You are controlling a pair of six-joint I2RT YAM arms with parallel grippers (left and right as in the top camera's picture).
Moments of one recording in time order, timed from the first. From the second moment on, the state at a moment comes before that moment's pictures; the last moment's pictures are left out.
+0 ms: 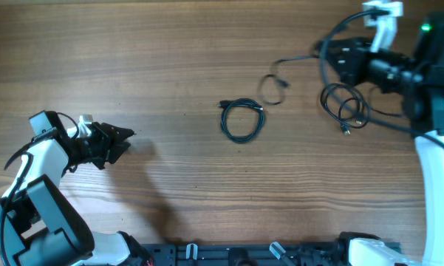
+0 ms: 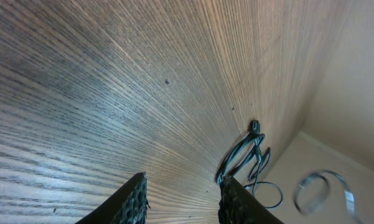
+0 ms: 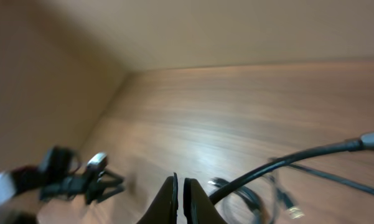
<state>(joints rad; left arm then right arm) 0.51 1.62 0.81 -0.62 0.80 -0.47 -0.11 1.34 1.42 -0.68 -0.81 0.17</state>
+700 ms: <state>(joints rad) 0.51 1.62 0.81 -0.64 0.77 -0.45 -0.17 1.82 1.44 -0.95 -0.10 0.22</state>
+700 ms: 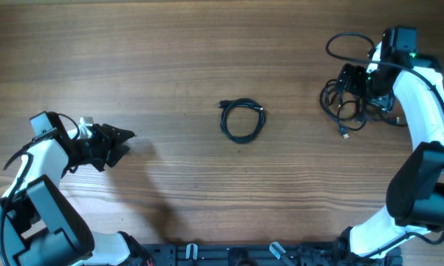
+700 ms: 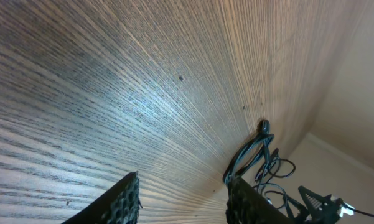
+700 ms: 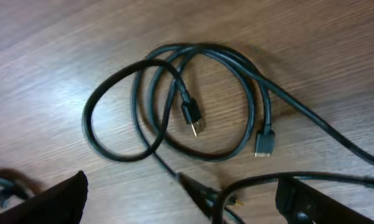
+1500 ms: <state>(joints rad) 0.37 1.62 0.81 -0.65 0.73 -0.45 -0.29 2.05 1.72 -1.42 -0.01 0.15</state>
